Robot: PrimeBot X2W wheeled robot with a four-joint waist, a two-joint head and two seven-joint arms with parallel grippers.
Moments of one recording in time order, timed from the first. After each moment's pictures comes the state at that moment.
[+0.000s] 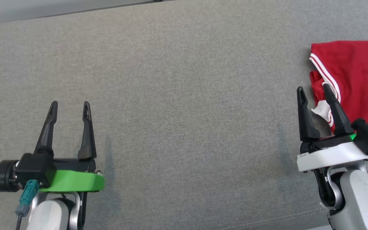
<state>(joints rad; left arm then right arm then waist) -0.16 0.20 -0.16 -0.04 -0.23 0.06 -0.22 -0.22 -0.15 0.05 0.07 0.30 0.13 -0.25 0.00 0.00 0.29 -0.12</state>
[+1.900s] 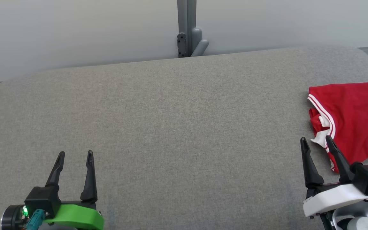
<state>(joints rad) 0.05 0.24 -0.18 -0.02 -0.30 0.11 -0.14 0.06 -0.10 -0.01 -0.04 0.23 0.13 -0.12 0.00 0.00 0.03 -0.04</state>
